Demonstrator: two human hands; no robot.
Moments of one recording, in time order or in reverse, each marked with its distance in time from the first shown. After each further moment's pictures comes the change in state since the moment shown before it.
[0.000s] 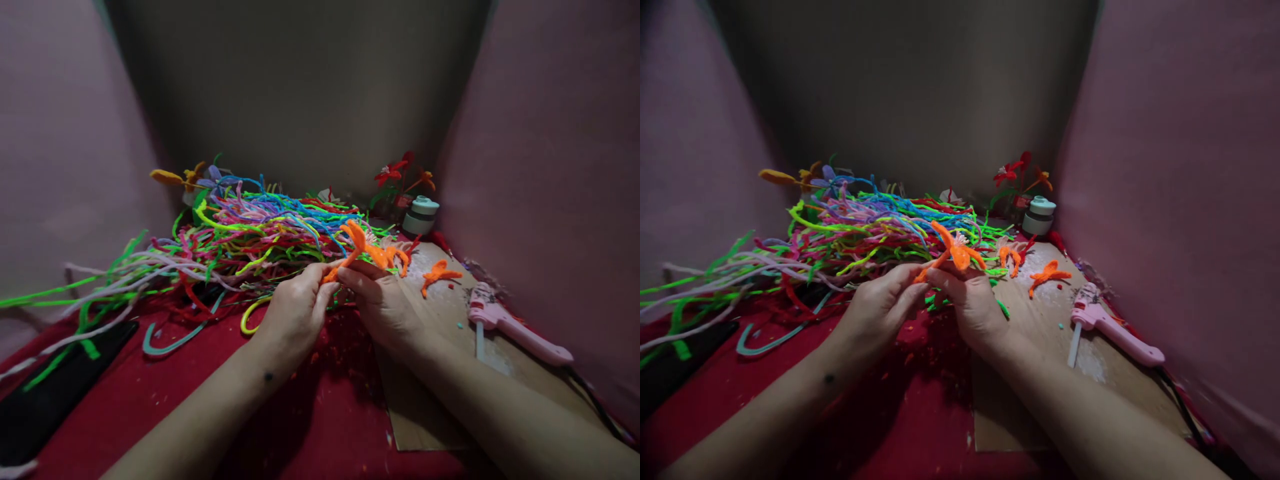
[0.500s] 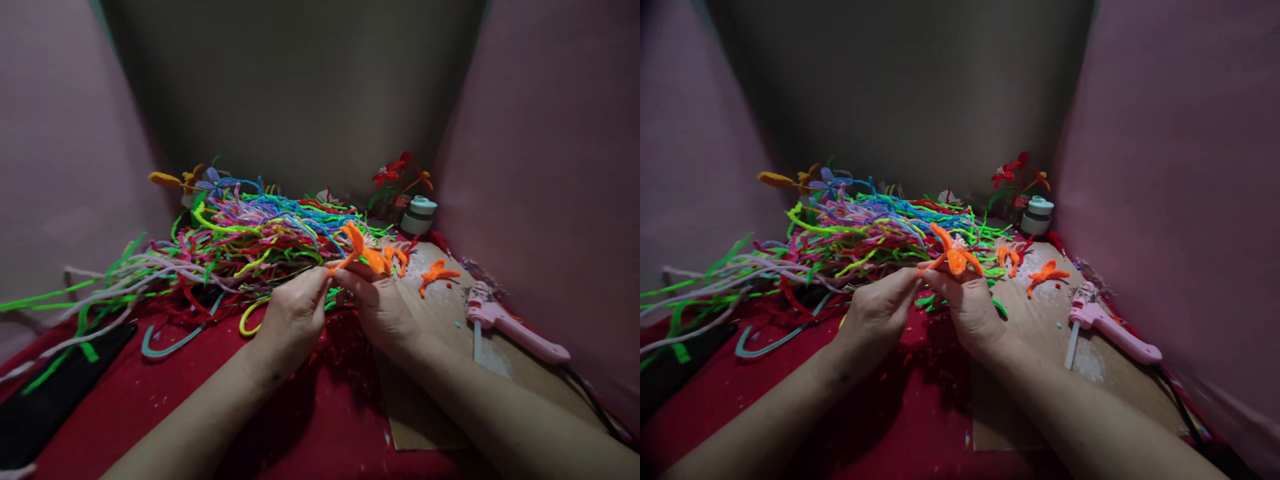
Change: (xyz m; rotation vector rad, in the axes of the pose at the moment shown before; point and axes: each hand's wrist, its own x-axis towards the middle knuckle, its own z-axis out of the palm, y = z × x) left_hand -0.004 -0.013 0.009 0.165 0.137 0.261; right_hand -0.002 0.002 0.001 -0.052 0.046 -0.054
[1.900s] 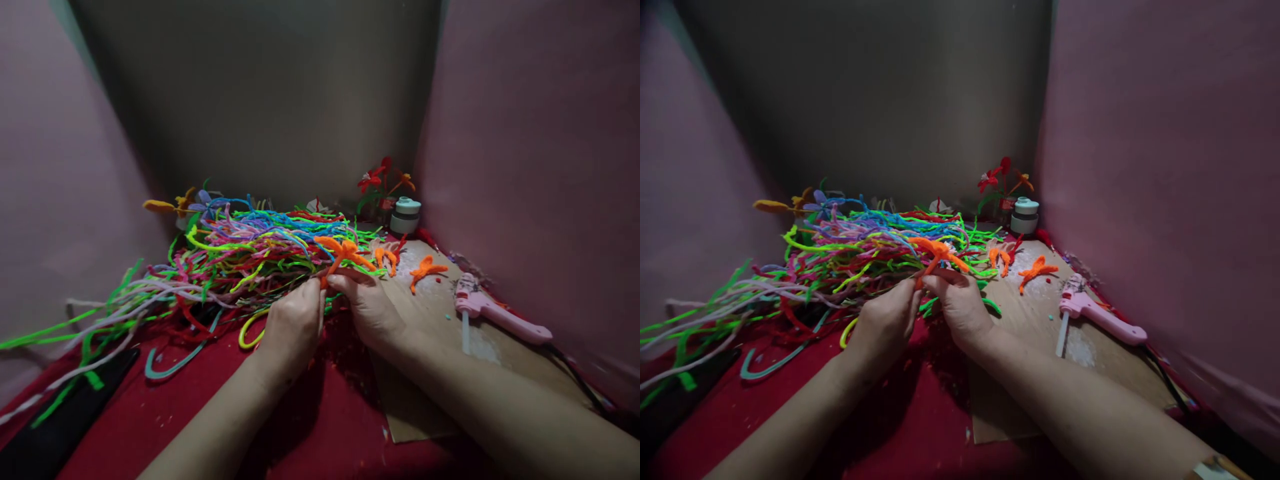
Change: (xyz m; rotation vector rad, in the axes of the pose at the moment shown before) left_hand -0.003 -0.001 0.012 0.244 -0.122 -0.106; right_hand 0.002 0.002 0.001 0.052 0.109 0.084
